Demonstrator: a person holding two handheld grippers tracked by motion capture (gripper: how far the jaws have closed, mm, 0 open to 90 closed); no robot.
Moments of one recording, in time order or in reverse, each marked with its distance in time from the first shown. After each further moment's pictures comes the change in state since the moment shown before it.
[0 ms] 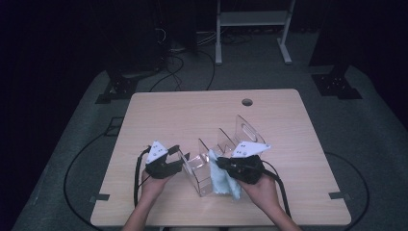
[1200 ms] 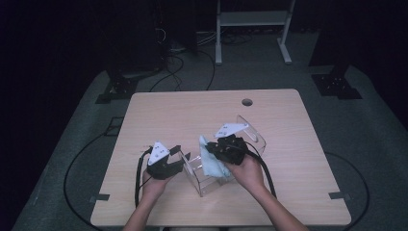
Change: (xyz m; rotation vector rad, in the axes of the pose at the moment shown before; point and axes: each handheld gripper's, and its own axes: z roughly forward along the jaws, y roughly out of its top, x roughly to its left) left arm -0.005 0.001 0.001 0.002 0.019 0.022; right arm -0.019 0.043 0.044 0.084 -0.049 -0.008
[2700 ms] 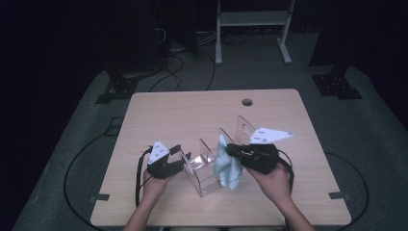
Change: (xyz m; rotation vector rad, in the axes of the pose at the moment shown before) left arm 0.001 0.000 0.002 -0.005 0.000 -0.017; right arm -0.005 -0.028 -0.088 -0.197 0.041 0.059
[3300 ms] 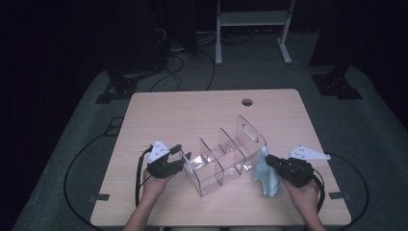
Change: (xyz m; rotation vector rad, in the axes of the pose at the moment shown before) left arm 0.002 0.001 0.002 0.006 -0.018 0.002; right arm -0.070 -0.111 -0.033 0.018 -0.234 0.175
